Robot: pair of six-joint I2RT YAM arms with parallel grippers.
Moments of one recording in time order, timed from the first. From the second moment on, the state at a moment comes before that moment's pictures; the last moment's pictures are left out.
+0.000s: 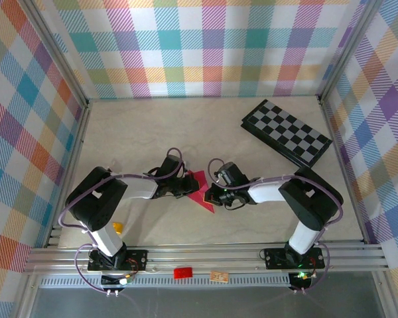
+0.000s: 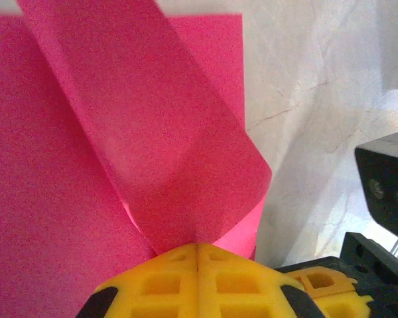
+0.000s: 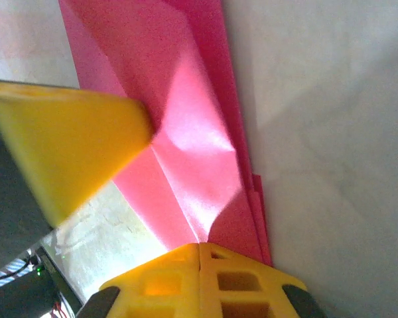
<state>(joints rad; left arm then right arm) -0.60 1.69 0.70 0.13 0.41 -0.87 0.75 1.70 0.65 0.13 -0.47 0.92</state>
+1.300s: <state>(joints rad) -0.50 1.82 0.83 0.08 0.50 -0.81 0.75 1.67 0.57 0.22 -0.48 0.91</state>
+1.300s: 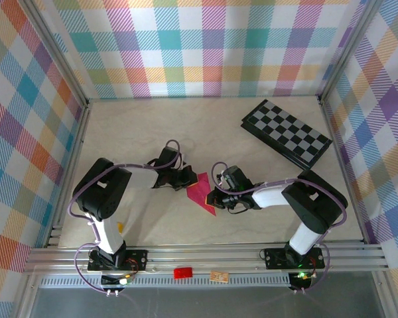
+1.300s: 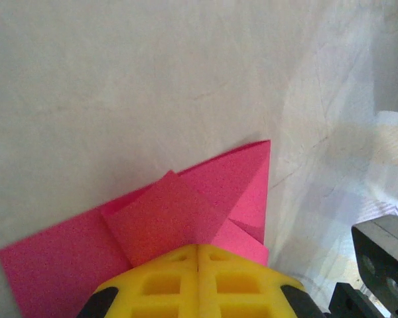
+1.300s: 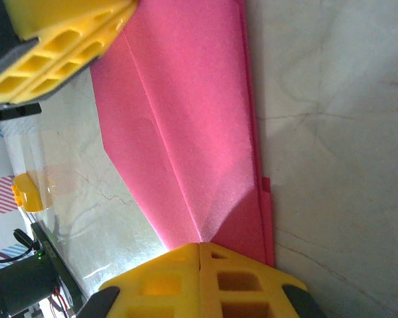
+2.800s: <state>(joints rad) -0.61 1.79 0.77 0.15 0.49 -0.83 0.75 1.67 0.58 0.20 -0.48 0.90</state>
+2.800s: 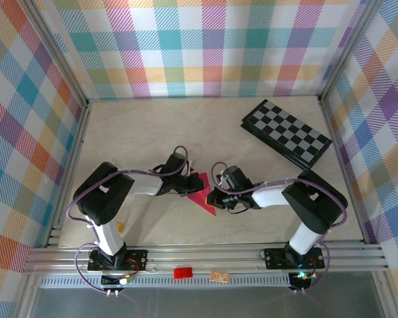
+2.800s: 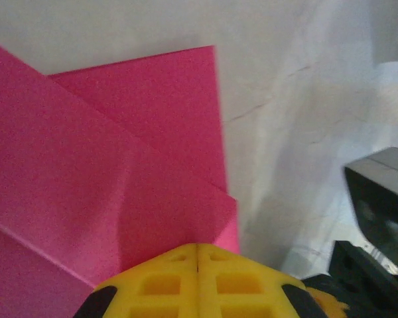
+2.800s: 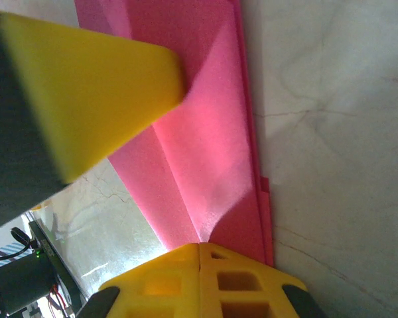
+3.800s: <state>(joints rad) -0.45 1.70 0.84 0.05 0.45 -0.76 0.75 1.66 0.58 0.19 -0.48 0.90</state>
